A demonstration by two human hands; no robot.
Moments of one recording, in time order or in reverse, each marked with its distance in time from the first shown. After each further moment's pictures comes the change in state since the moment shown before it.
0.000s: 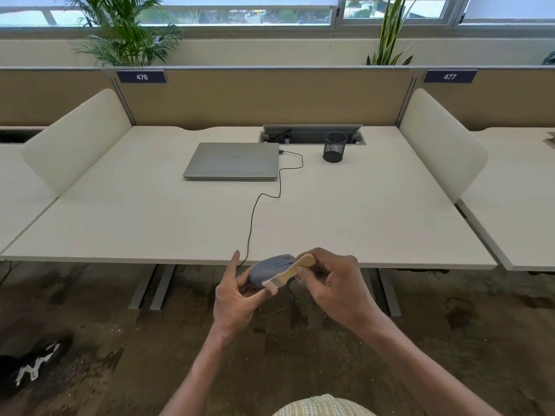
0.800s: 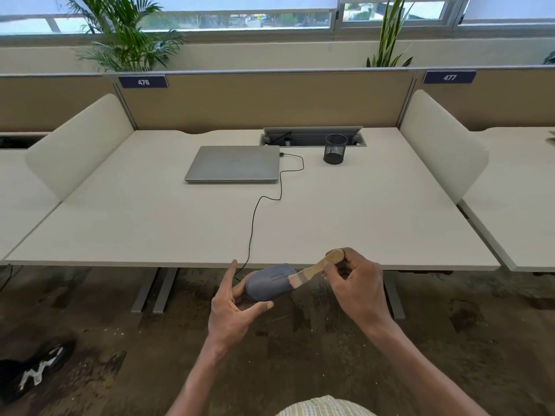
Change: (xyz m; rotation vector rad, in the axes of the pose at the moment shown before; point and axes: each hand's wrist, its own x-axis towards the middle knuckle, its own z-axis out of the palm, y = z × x) left_hand -0.011 -0.009 -0.011 -0.008 -0.038 0.014; right_hand -0.008 0.024 -0.005 -0.091 0.262 0.214
